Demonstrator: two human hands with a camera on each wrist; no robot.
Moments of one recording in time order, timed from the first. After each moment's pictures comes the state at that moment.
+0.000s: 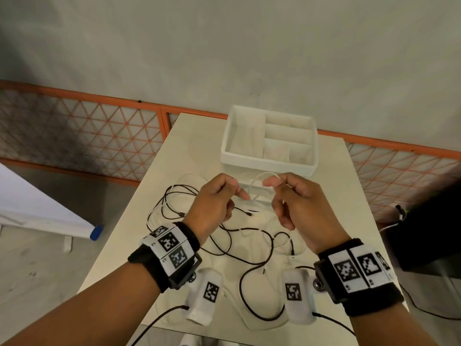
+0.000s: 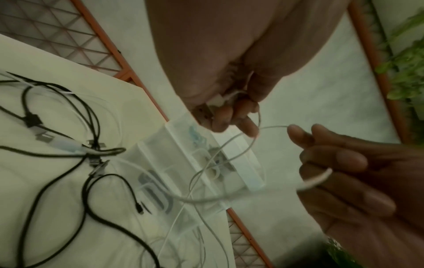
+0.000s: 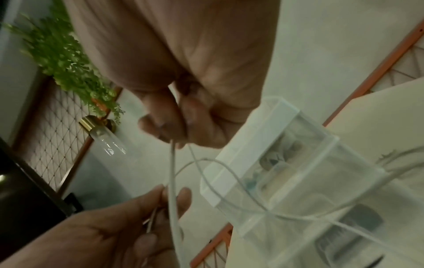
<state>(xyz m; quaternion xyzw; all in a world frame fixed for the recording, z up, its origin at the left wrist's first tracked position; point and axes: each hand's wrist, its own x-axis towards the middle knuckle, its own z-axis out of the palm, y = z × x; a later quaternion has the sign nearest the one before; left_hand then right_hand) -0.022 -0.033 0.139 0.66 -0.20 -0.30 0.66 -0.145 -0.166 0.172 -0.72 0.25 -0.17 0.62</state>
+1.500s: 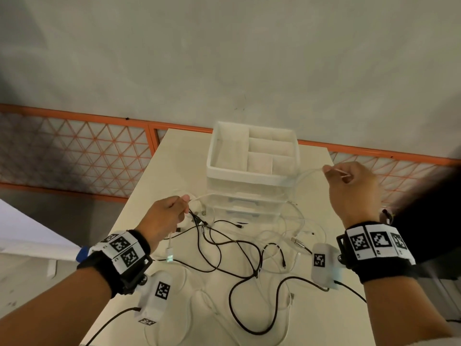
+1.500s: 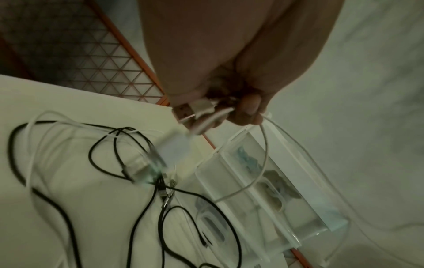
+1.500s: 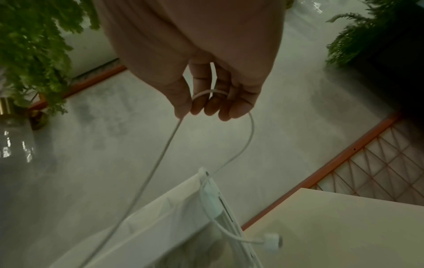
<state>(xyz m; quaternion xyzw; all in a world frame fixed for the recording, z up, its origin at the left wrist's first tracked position) 0.039 0.003 0.106 0.78 -0.17 -0.27 0.54 -0.172 -0.279 0.170 -0.77 0.43 -0.38 0.27</state>
